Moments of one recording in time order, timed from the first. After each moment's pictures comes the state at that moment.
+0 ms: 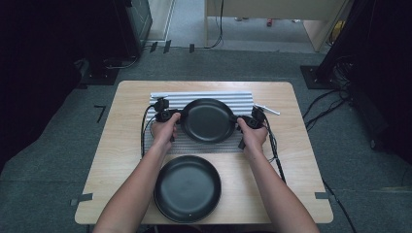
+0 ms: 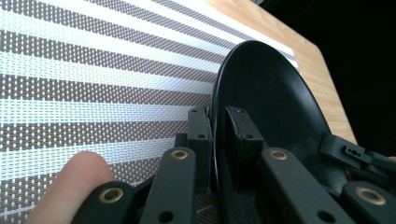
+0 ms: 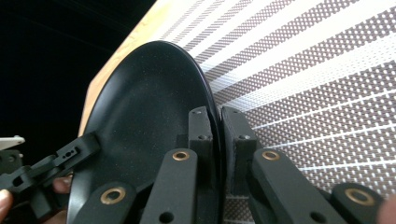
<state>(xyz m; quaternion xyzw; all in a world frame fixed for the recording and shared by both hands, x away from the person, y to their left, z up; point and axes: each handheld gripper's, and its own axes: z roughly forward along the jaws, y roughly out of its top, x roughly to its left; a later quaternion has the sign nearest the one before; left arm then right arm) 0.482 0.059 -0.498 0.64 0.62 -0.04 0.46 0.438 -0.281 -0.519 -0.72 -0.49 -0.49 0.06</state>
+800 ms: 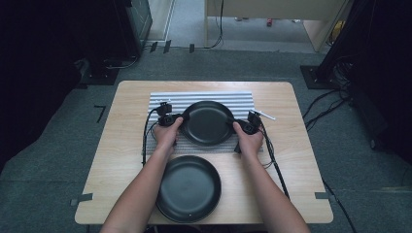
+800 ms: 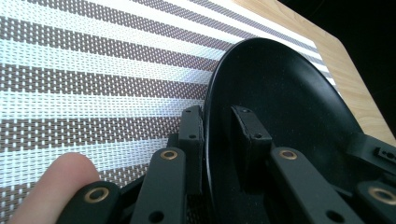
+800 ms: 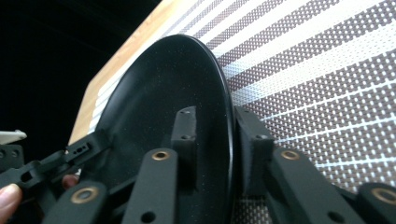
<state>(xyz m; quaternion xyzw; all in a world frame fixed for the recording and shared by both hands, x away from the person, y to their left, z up) 0.479 0.052 -0.521 0.64 0.61 -0.01 0.46 0.430 -0.268 -0.537 -0.71 -0.49 -0.51 0.03</state>
